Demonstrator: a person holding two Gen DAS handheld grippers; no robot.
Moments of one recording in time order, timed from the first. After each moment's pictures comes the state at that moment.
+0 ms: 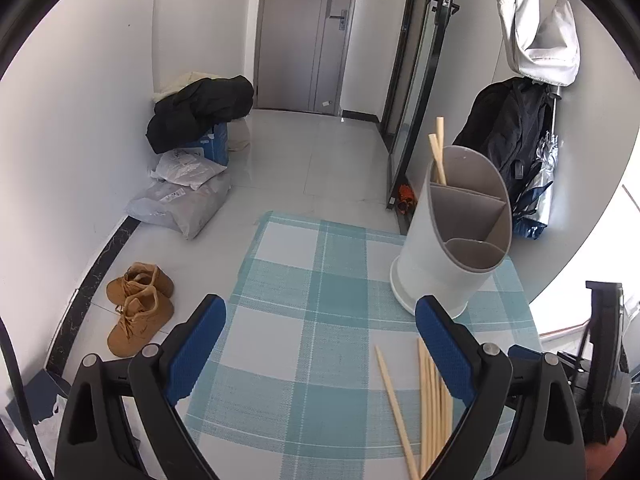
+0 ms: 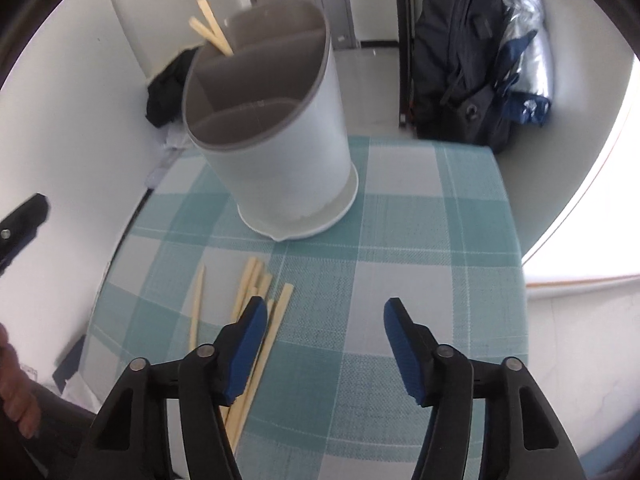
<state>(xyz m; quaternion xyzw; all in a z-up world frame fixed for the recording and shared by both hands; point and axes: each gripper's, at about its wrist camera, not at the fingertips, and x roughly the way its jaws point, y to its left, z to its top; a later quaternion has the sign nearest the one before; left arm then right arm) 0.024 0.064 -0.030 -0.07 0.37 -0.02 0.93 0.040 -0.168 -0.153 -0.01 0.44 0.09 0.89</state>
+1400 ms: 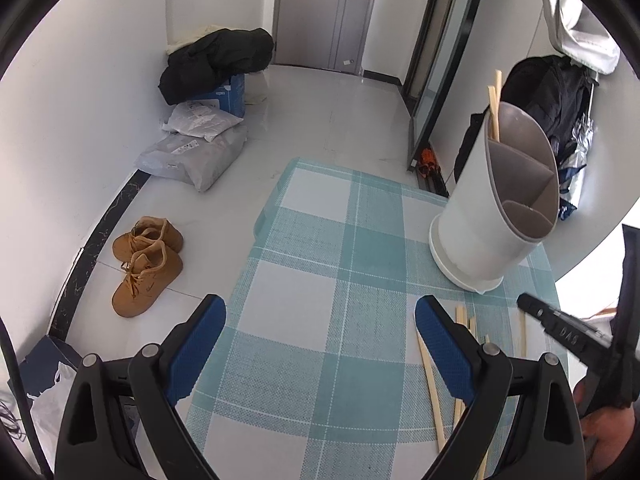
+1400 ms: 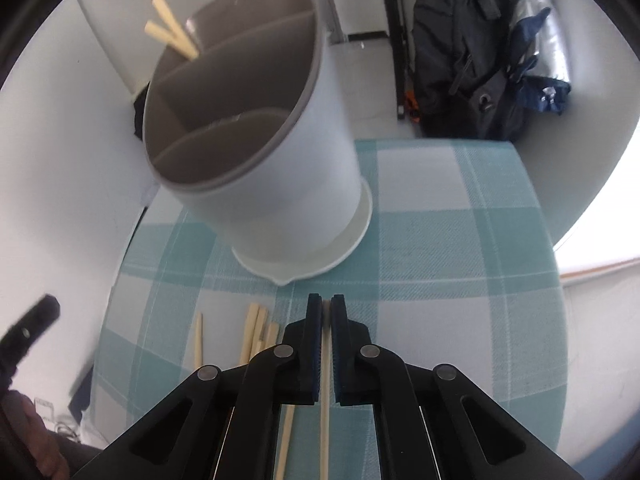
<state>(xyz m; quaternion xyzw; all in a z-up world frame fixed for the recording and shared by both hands) 0.040 0.080 -0.064 -0.09 0.44 0.00 0.89 0.058 -0.178 -0.145 0.04 0.42 0.08 0.90</state>
